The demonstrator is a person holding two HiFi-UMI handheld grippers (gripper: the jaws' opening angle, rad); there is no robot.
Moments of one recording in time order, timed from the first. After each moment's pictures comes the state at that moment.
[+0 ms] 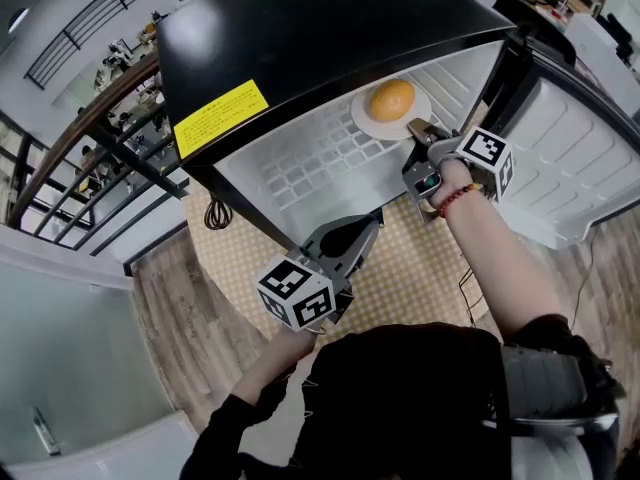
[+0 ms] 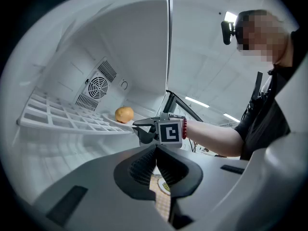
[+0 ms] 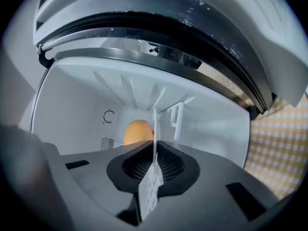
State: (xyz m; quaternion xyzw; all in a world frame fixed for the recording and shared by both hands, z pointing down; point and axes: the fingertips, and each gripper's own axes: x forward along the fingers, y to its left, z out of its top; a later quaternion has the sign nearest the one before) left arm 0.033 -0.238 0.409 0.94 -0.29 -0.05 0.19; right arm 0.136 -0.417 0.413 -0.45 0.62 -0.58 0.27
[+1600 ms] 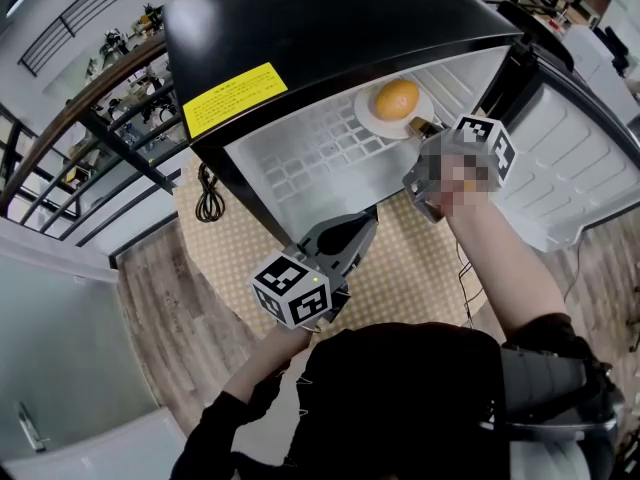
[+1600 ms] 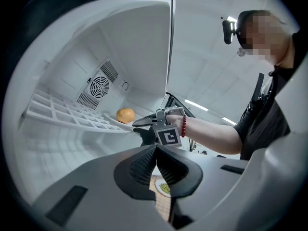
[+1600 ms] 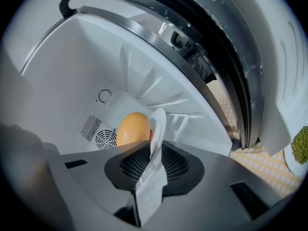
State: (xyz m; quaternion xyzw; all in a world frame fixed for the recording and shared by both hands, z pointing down) left arm 0.028 -0.232 0.411 0.93 -0.29 -0.07 0.20; right arm 0.137 -0.416 0.412 -0.54 0.67 -0.49 0.10
